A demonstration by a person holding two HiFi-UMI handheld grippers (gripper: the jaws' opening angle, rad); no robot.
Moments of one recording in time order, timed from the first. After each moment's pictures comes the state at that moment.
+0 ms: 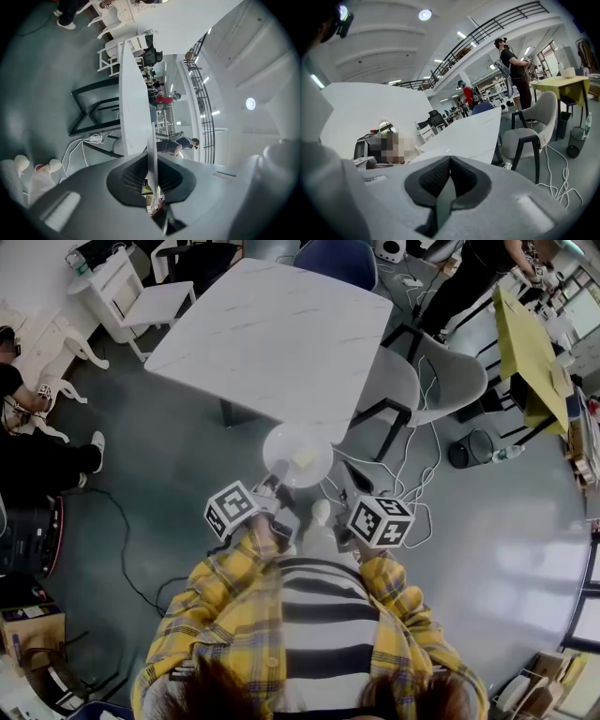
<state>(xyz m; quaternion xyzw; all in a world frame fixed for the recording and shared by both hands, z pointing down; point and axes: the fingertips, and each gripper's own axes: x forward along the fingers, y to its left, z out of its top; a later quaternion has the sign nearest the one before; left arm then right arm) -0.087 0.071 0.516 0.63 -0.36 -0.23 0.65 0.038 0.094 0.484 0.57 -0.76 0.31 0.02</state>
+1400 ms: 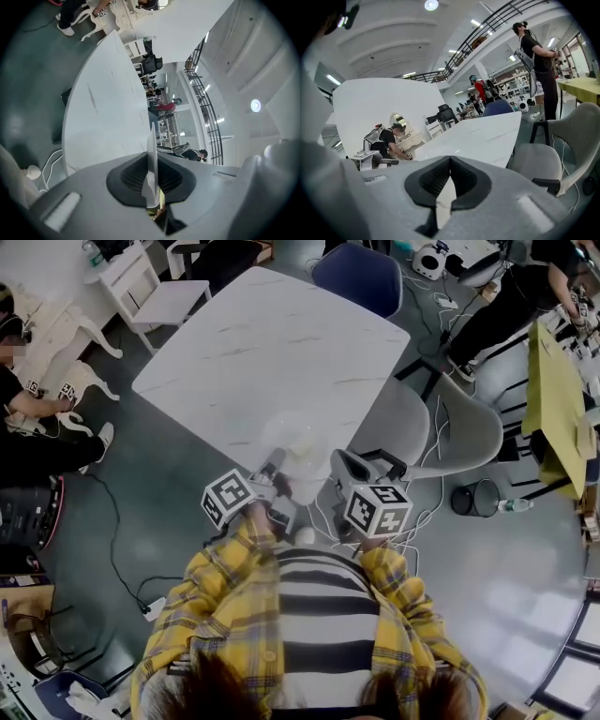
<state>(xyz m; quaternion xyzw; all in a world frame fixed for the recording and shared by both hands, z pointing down) -0.007 -0.092 0.512 0.61 -0.42 -0.27 0.61 0.113 -0.086 0.476 0.48 -0.83 0.29 0.07</state>
